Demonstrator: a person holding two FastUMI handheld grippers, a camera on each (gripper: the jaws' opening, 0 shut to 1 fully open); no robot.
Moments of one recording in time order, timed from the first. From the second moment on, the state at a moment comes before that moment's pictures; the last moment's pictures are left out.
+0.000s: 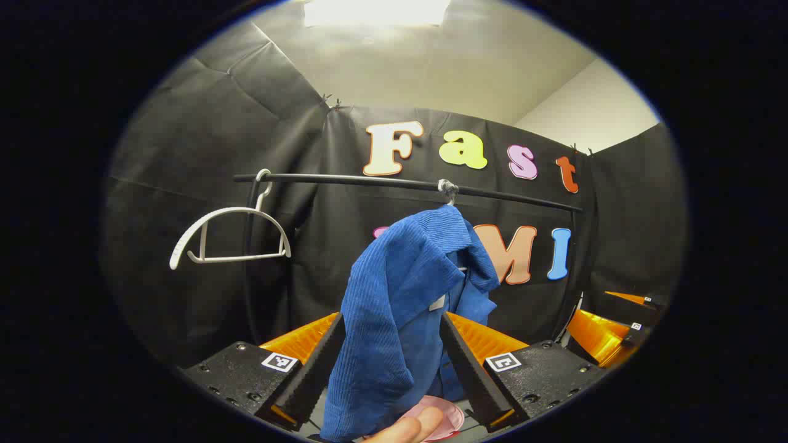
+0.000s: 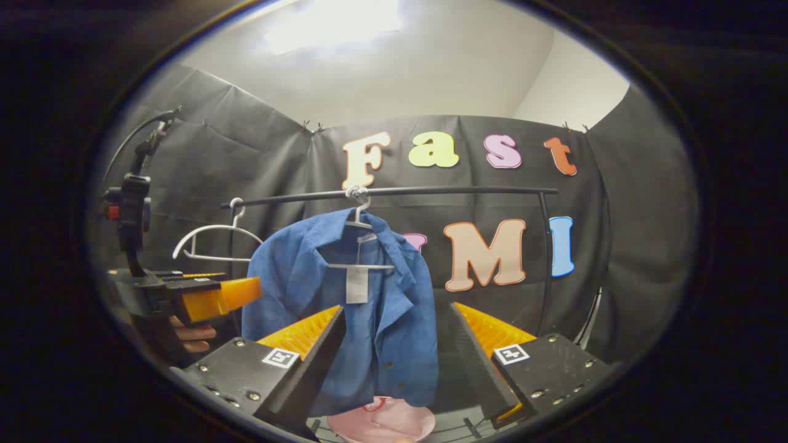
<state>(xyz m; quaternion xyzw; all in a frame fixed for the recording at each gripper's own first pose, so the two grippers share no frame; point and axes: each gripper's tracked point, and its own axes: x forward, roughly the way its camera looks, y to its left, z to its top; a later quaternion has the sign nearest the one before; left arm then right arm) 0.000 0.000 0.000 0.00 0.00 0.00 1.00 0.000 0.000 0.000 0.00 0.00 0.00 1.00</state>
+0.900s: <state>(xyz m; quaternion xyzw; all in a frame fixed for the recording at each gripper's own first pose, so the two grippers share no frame) 0.012 0.007 -0.009 0.01 0.00 0.02 1.00 0.049 -0.029 -0.021 0.00 0.01 -0.01 1.00</state>
